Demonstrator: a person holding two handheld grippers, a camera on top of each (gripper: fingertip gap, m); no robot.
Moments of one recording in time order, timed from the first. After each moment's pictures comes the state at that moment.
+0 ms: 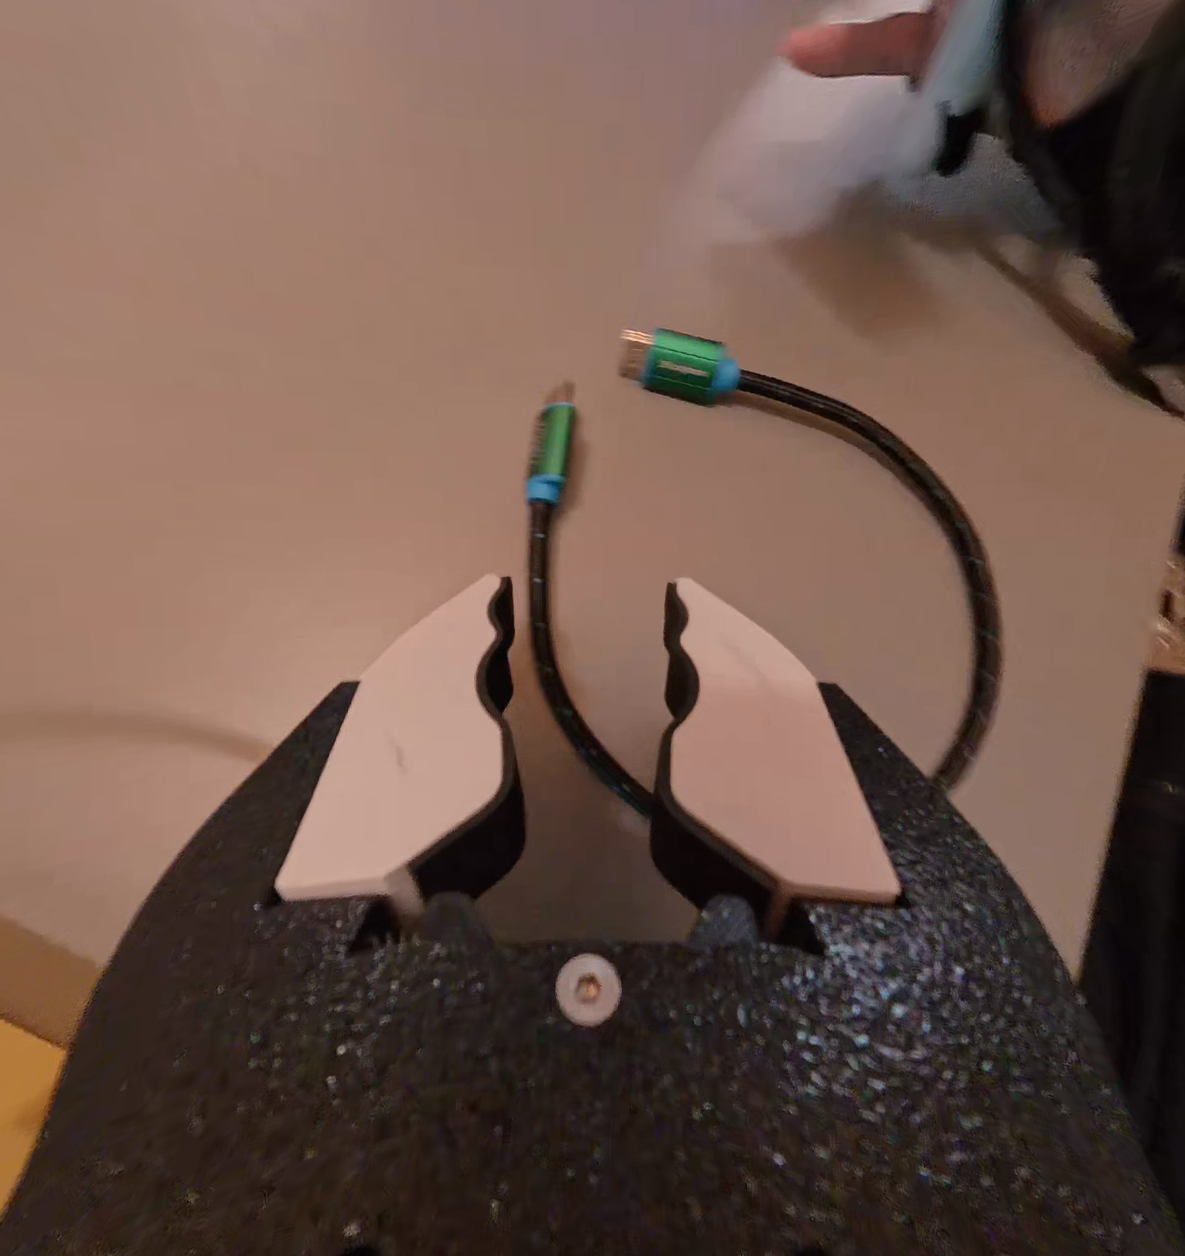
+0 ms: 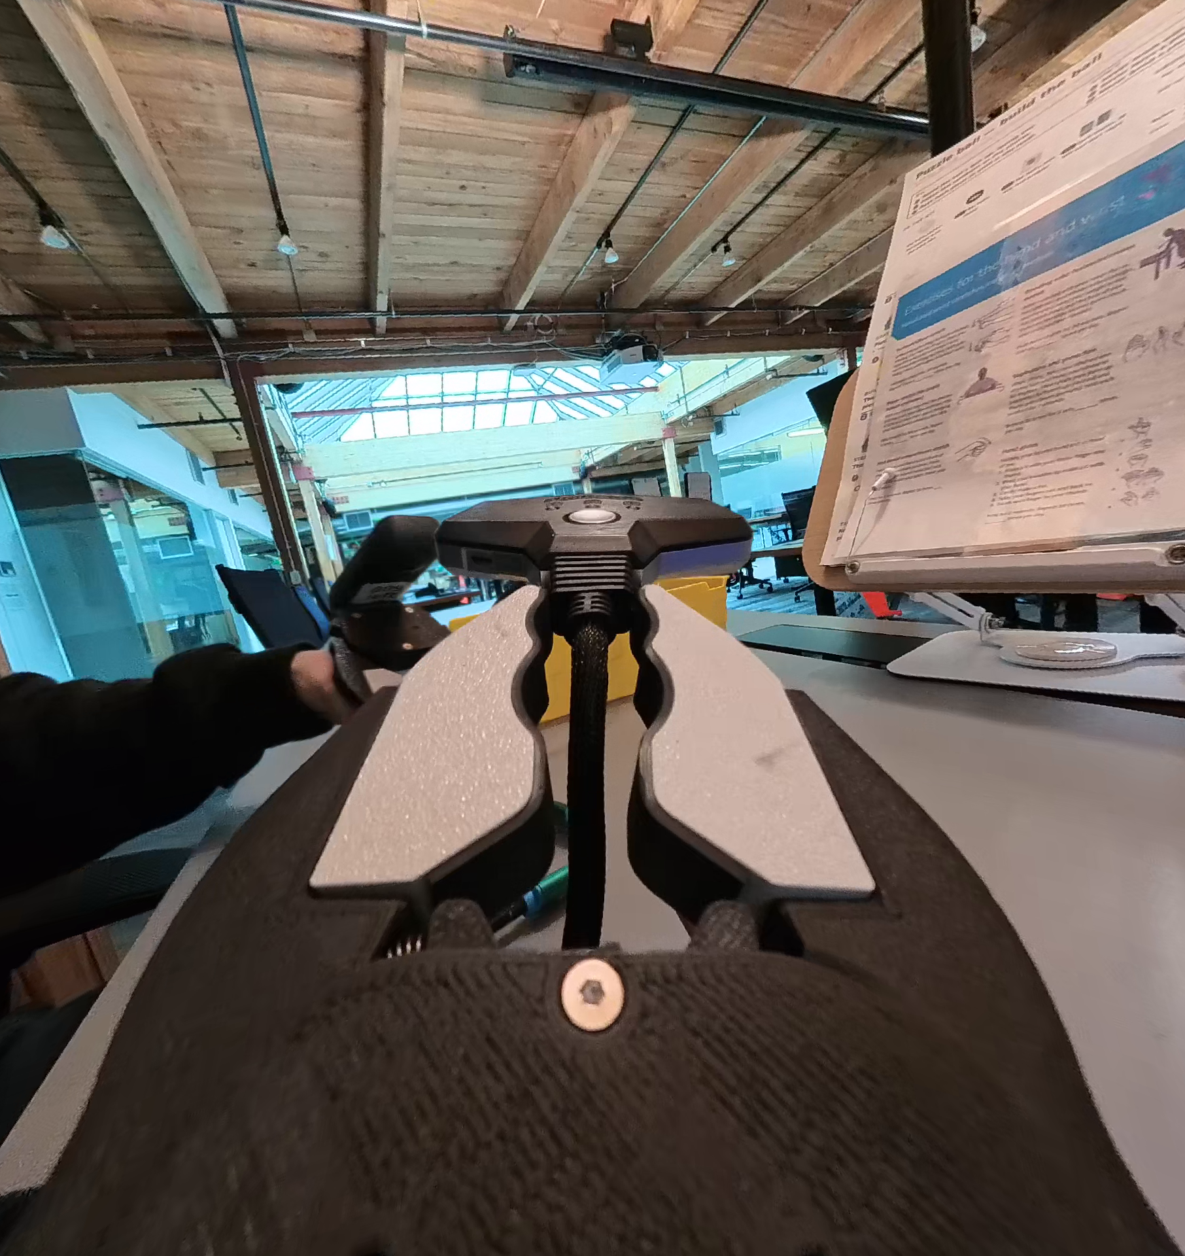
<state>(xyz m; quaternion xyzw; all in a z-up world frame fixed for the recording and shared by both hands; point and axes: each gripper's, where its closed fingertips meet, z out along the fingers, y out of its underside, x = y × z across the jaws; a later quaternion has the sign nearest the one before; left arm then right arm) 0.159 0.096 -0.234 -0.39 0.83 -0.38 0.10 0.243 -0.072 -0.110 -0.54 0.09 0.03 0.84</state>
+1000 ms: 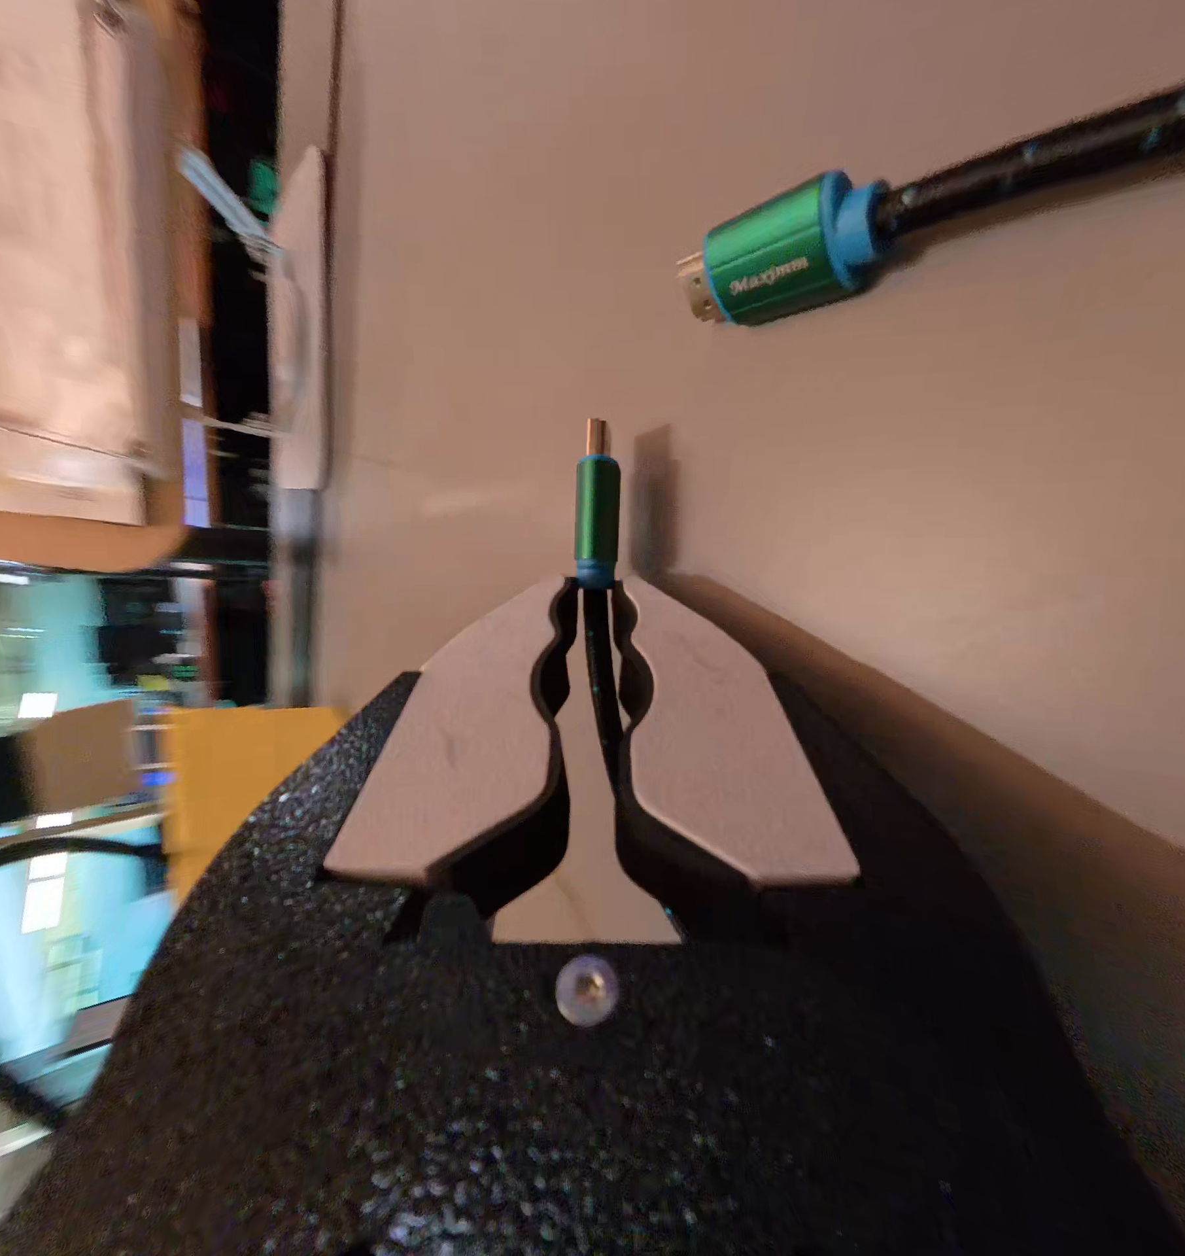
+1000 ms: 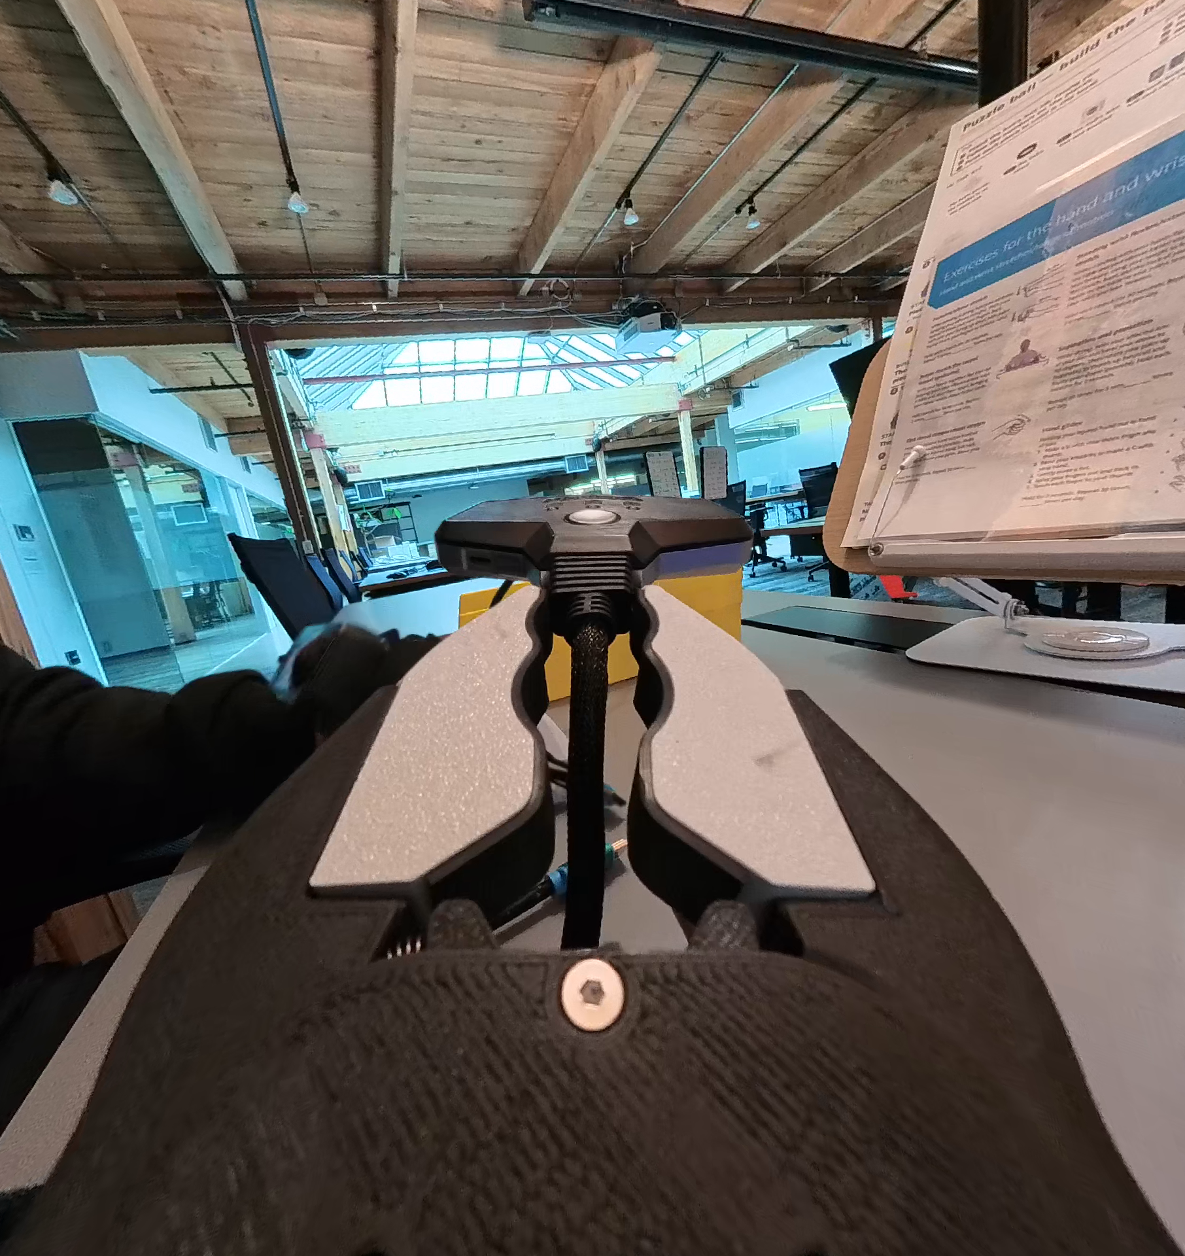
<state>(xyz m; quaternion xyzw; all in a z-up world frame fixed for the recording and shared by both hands) 0.215 0.093 -0.255 -0.21 0.86 -0.08 0.45 0.237 -0.064 -0.115 -0.56 0.08 0.04 0.83</state>
